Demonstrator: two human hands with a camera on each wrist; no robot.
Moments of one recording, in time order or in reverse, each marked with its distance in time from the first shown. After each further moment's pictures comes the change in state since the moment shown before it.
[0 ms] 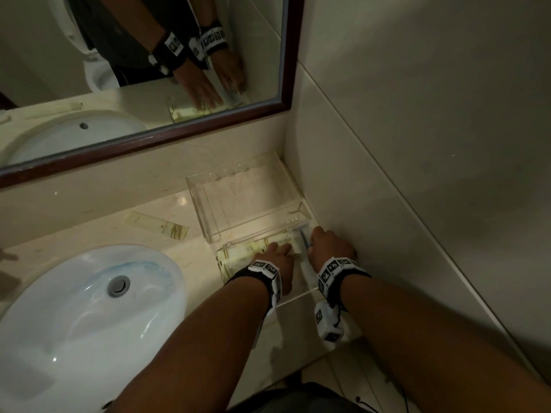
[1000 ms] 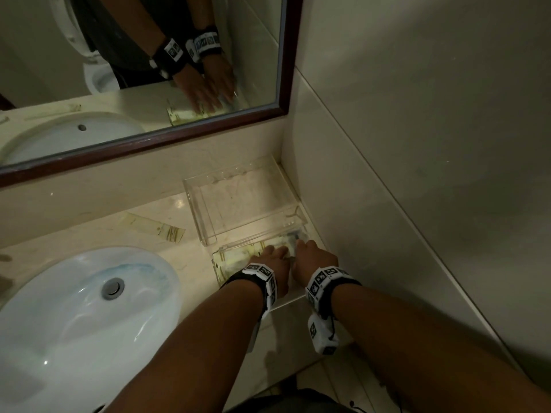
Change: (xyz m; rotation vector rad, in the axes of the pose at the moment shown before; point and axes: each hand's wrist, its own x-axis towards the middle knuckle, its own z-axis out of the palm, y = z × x) left_hand -0.001 0.001 -0.001 -0.024 0.014 0.002; right_hand -0.010 -0.017 0.012 -0.053 -0.096 -0.102
